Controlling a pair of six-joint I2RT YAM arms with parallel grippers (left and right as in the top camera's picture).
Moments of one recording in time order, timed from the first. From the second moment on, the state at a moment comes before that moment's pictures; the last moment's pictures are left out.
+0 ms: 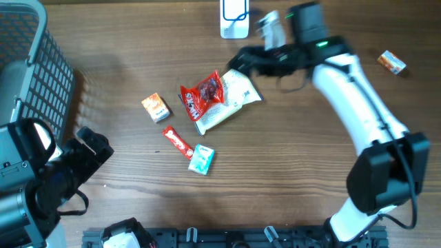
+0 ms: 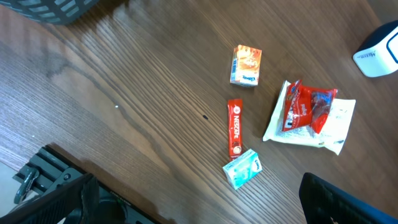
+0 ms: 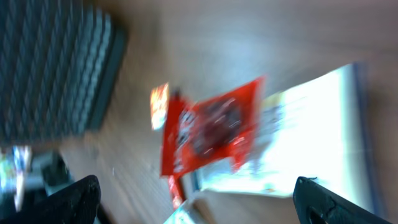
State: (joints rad) left arm 0.33 0.96 1.47 -1.59 0.09 -0.48; right arm 0.31 1.84 1.57 -0.73 -0.67 0.22
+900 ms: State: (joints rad) left arm 0.33 0.96 1.47 -1.59 0.09 -0.48; right arm 0.90 2.04 1.48 -0.55 0.14 0.13
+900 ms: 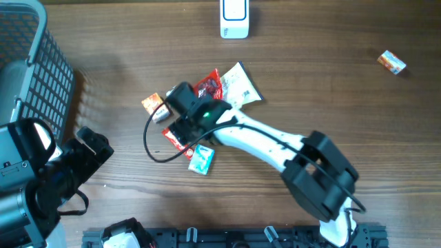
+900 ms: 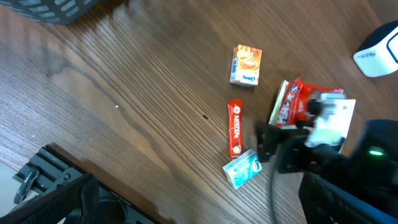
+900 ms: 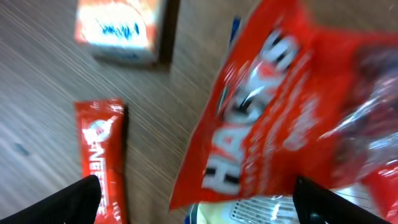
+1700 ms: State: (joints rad) left arm 0.33 0.96 1.47 -1.59 0.09 -0.48; right arm 0.92 2.06 1.48 -0.38 0.47 -0.03
